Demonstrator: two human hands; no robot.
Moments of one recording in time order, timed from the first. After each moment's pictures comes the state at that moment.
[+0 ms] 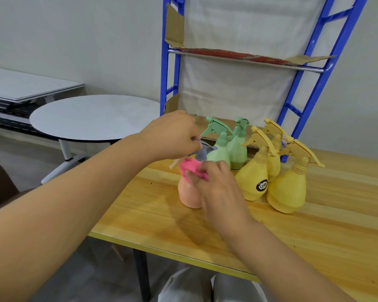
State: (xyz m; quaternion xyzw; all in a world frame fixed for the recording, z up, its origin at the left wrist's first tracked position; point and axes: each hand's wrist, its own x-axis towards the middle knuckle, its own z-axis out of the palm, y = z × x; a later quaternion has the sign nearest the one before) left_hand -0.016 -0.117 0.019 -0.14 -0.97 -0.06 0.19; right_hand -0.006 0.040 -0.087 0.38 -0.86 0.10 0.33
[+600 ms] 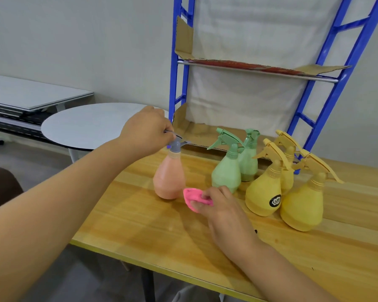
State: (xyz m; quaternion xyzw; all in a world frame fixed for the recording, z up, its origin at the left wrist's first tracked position) left_hand -0.042 -0.186 0.014 -0.01 -0.96 -0.10 0.26; right_hand -0.012 0.039 -0.106 0.40 -0.88 0.12 0.23
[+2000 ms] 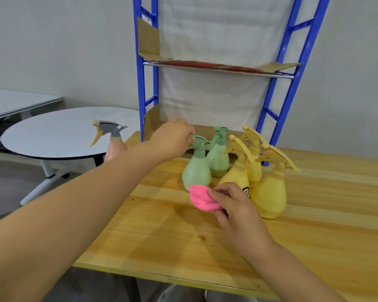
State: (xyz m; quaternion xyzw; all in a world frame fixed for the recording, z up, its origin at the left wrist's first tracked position) left_hand -0.097 -0.094 0.009 -0.13 -0.97 -0.09 0.19; right_hand -0.012 0.108 -0.095 0.31 -0.88 0.25 0.24
